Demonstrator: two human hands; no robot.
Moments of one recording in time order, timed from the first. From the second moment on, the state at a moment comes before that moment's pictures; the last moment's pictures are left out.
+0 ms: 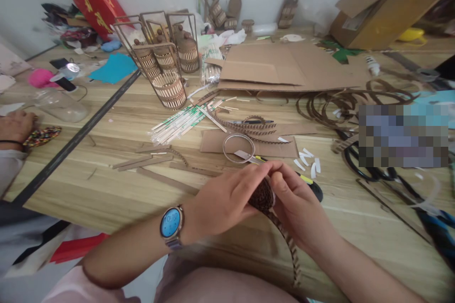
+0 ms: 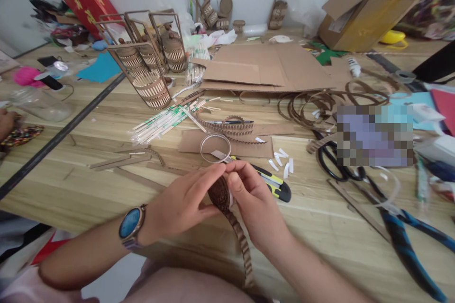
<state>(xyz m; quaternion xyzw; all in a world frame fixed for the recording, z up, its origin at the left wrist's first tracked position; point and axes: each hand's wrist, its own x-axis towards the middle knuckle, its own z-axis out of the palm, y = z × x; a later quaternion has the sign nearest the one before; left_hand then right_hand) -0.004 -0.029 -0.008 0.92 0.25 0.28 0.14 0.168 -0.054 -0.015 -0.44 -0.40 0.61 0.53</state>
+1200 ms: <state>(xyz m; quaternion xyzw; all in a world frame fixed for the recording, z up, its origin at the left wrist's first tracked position) -0.006 -0.027 -0.001 0.88 0.39 0.21 0.17 0.191 -0.047 0.002 -0.54 -0.71 0.22 0.40</state>
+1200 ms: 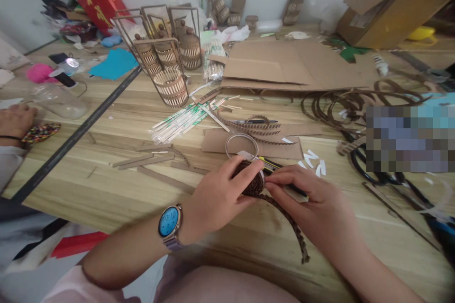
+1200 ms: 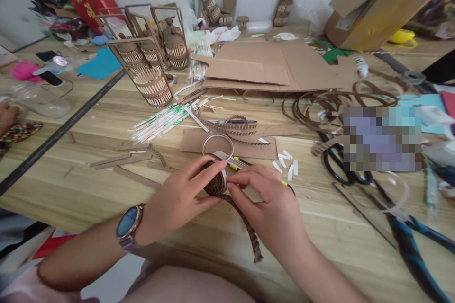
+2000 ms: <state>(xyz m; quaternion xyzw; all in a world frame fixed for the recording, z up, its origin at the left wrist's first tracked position) -0.005 -0.028 0.000 0.89 0.40 0.17 0.17 0.189 -0.049 -0.003 -0.50 -0.76 0.16 0.38</state>
